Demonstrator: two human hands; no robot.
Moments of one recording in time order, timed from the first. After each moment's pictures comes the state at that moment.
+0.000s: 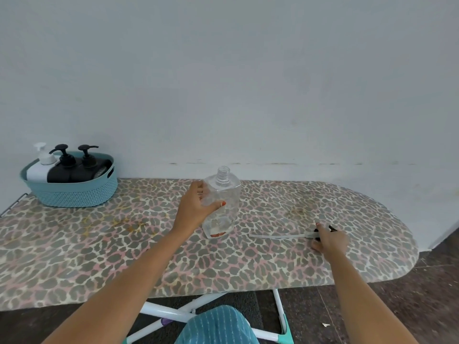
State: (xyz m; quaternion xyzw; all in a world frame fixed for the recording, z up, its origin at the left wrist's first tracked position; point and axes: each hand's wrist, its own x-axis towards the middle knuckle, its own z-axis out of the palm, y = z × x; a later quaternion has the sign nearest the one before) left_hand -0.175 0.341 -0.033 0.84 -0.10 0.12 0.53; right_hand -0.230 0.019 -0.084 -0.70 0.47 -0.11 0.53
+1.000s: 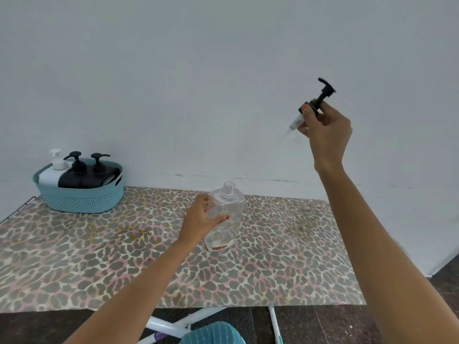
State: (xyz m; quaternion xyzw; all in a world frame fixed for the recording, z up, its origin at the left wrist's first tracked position) left_hand -0.178 0.340 -0.032 0.82 -0.11 0.10 0.55; right_hand -0.210 0.133 0.174 -0.68 -0.03 -0.44 0.59
